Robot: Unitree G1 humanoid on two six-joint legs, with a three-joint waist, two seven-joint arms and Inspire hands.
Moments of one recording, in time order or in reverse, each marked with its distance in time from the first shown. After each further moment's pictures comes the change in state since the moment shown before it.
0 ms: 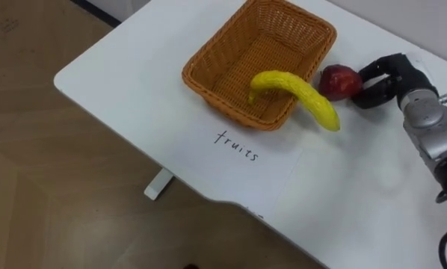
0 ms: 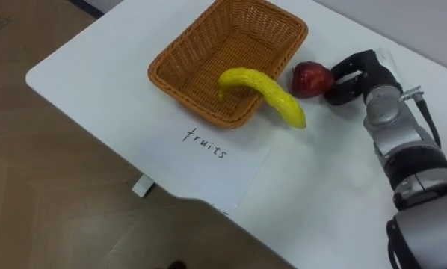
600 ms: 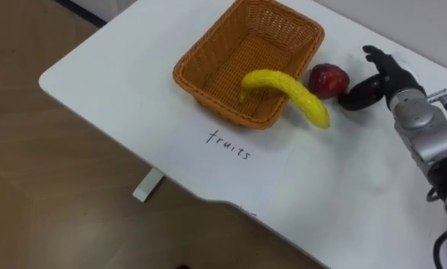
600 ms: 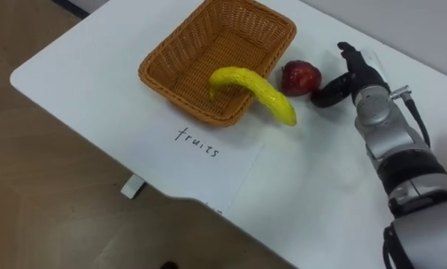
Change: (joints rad) left arm -0.001 0.015 0.005 0.011 0.000 -0.022 0.026; right arm 0.057 0.017 -0.036 -0.131 -0.017 0.011 0.006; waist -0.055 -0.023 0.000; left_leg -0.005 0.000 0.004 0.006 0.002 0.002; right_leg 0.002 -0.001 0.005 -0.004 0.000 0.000
